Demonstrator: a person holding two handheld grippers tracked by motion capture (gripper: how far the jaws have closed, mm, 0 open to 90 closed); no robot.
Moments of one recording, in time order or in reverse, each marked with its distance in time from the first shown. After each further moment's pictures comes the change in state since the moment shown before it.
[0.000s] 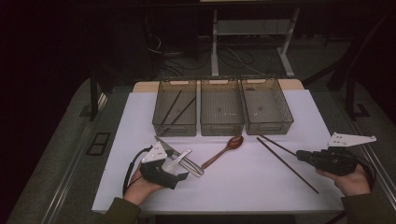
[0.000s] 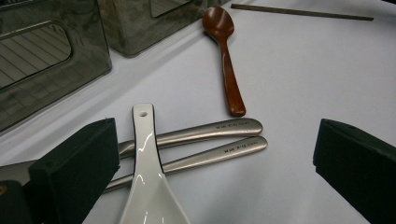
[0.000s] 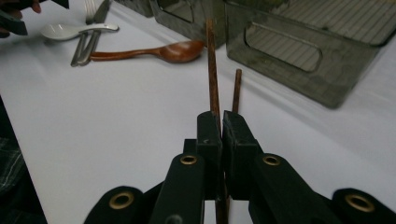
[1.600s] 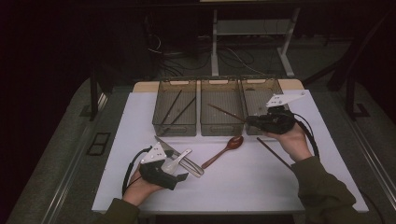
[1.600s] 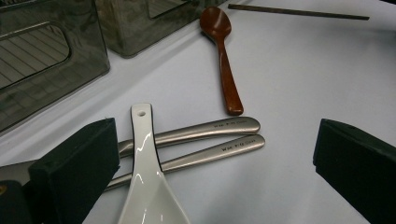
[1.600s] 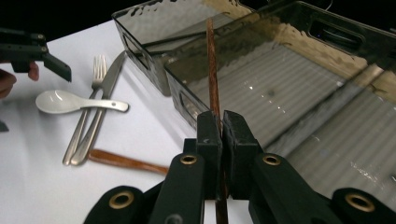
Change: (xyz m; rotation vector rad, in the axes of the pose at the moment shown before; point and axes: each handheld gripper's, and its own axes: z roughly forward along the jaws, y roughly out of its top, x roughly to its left) left arm 0.000 -0.001 -0.001 -0.007 -0.005 0.003; right arm 0.034 0.132 0.112 -0.009 0.046 -0.121
